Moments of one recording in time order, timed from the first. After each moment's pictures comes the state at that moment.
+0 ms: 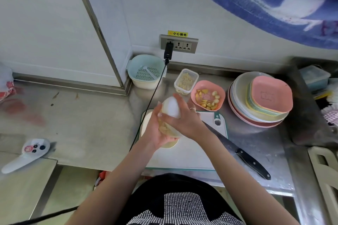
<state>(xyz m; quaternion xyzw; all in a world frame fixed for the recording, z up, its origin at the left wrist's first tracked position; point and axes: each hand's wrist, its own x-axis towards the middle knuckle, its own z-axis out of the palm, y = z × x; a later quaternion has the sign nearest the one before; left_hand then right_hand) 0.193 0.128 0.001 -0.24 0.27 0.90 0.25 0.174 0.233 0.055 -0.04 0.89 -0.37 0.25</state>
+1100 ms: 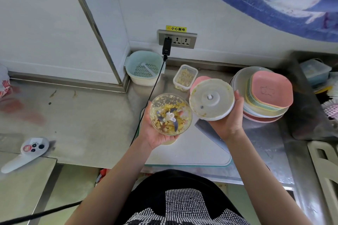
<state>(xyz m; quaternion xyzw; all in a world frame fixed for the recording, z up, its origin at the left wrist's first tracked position) 0.201 0.118 -0.008 -0.28 0.20 0.90 0.25 0.153 0.314 0.047 0.17 0.39 -0.89 0.16</state>
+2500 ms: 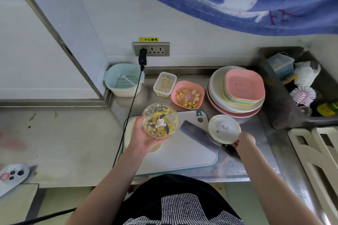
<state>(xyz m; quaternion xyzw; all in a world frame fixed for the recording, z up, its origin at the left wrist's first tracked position) 0.193 0.147 -0.025 -0.30 0.28 0.89 0.19 0.171 0.445 -0.035 0.63 0.49 -0.61 0.01</state>
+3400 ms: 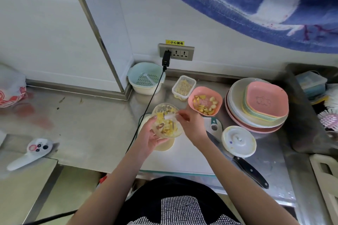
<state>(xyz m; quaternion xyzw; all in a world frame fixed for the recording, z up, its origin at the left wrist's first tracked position) 0.214 0.125 -0.021 -0.37 0.38 0.84 0.09 0.161 0.276 0.000 -0.07 0.87 -0.49 0.07</state>
